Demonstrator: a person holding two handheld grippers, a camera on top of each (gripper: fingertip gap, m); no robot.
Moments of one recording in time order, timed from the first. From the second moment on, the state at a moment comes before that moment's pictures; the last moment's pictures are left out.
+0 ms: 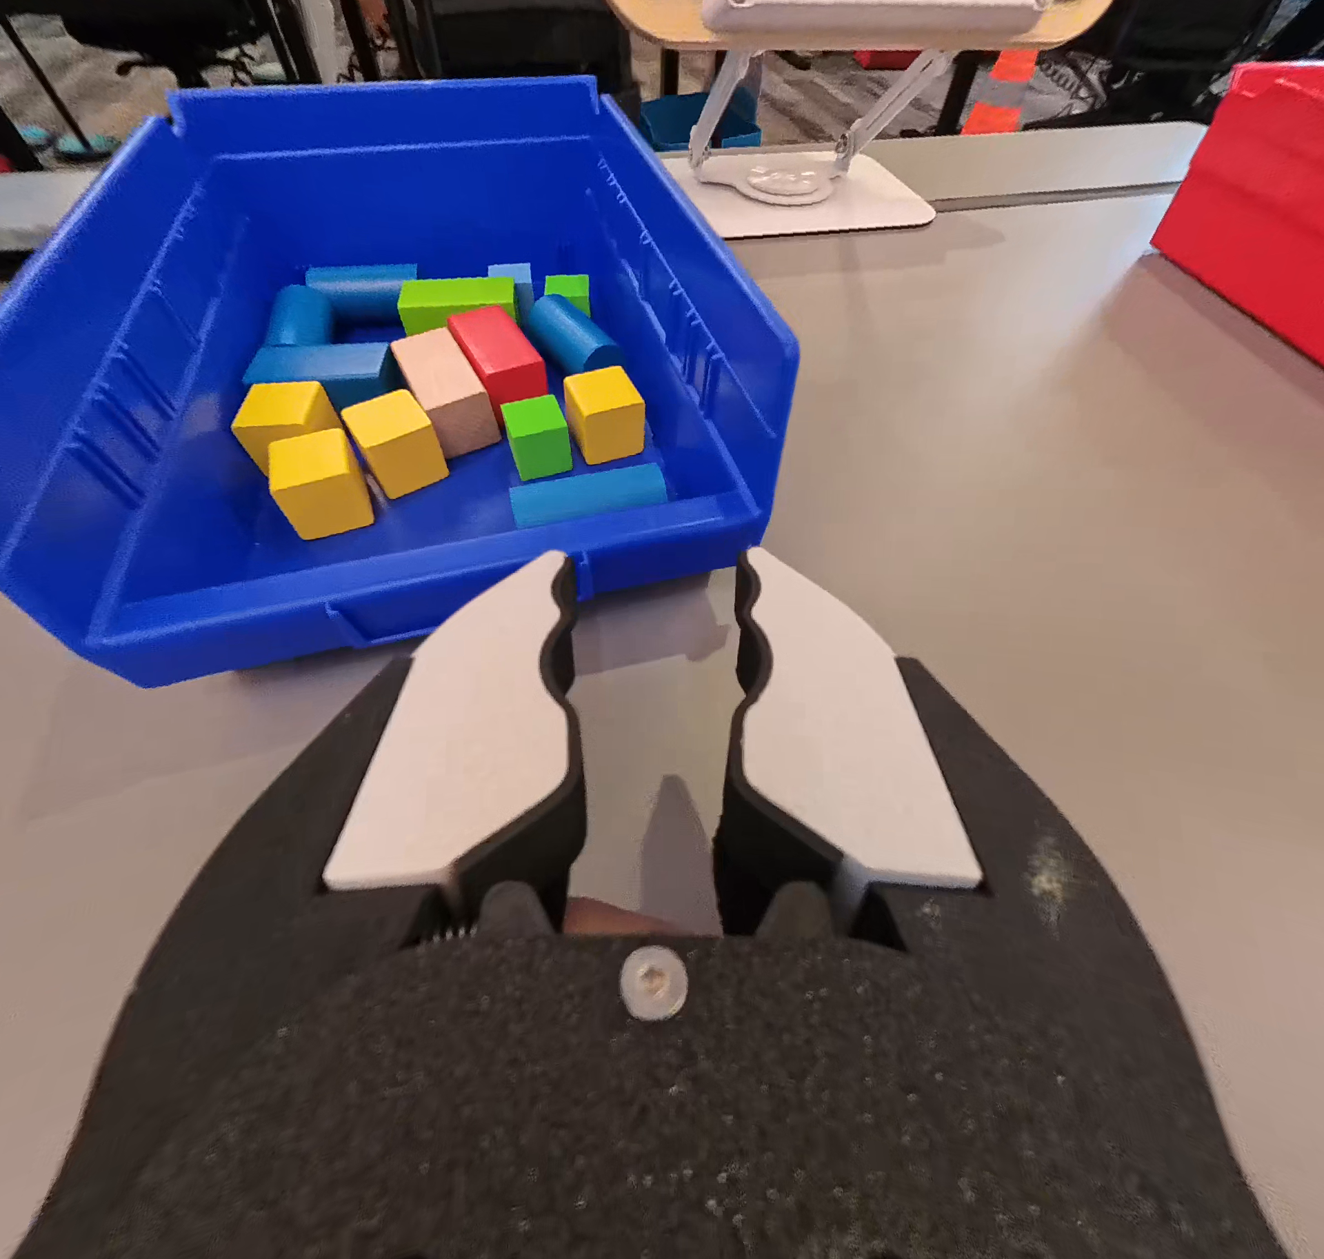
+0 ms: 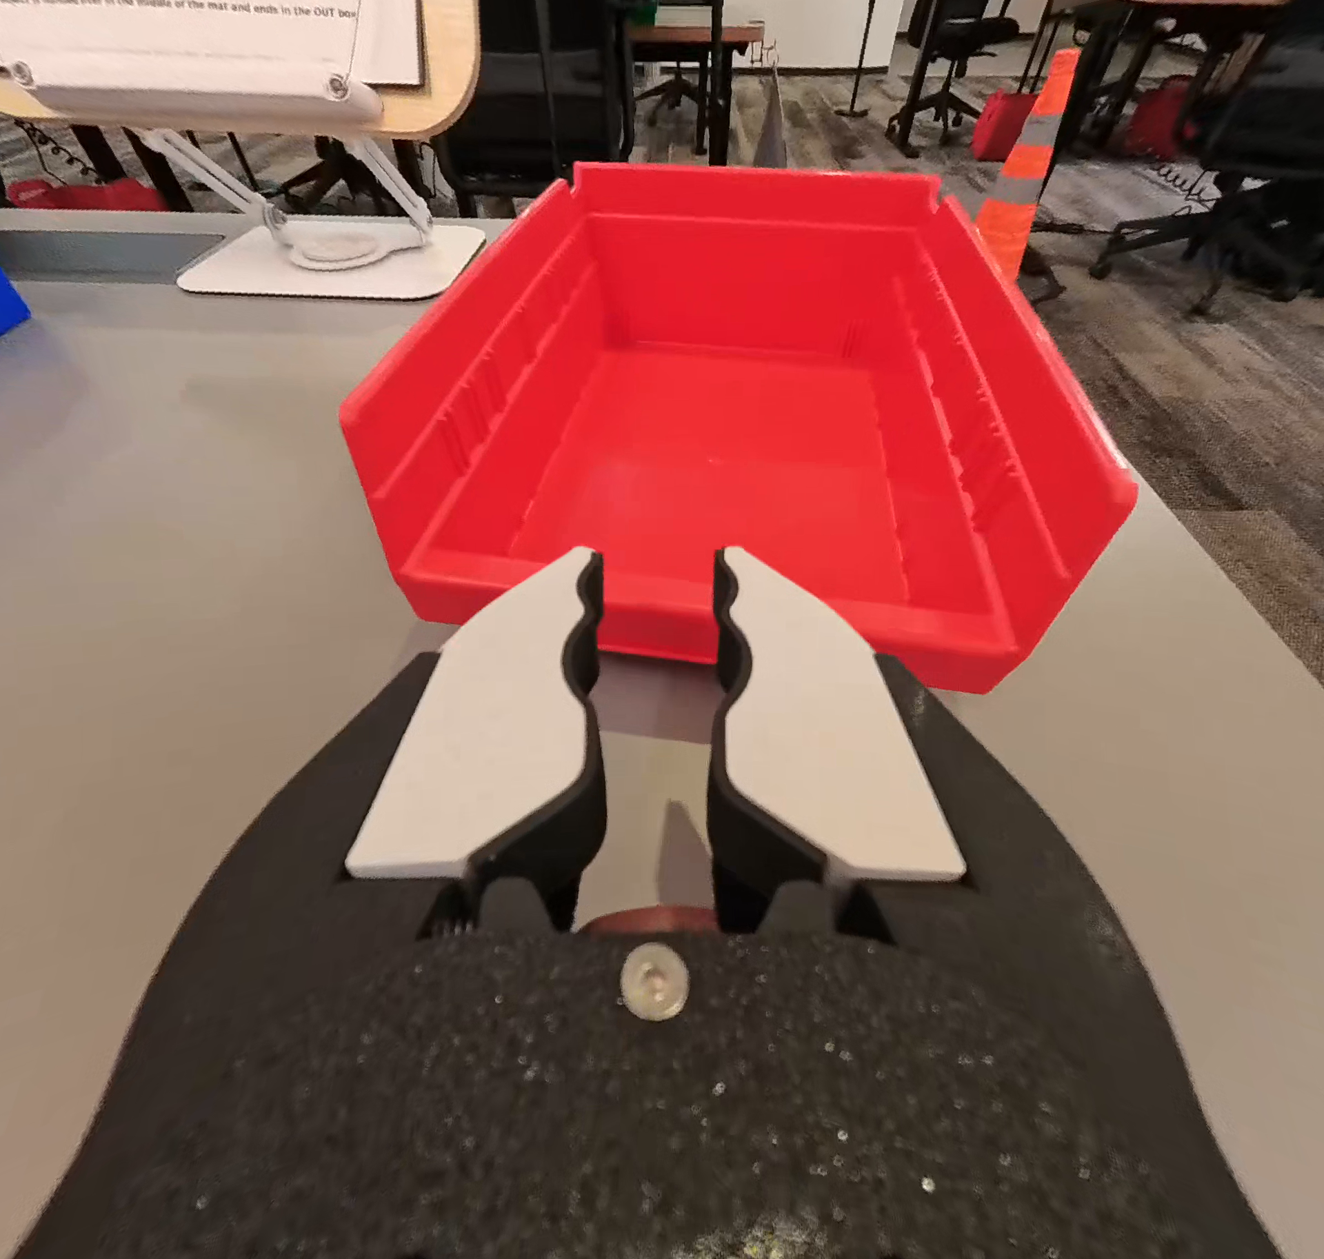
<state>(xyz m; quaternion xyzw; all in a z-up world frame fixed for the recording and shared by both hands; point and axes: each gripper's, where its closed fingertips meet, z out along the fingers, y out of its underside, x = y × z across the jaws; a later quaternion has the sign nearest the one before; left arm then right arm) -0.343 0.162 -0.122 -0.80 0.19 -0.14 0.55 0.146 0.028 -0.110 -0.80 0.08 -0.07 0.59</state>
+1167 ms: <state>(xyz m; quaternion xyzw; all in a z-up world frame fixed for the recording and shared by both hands) -0.337 0.238 -0.123 -0.67 0.73 -0.01 0.14 0.133 0.030 -0.128 -0.81 0.12 0.06 0.57</state>
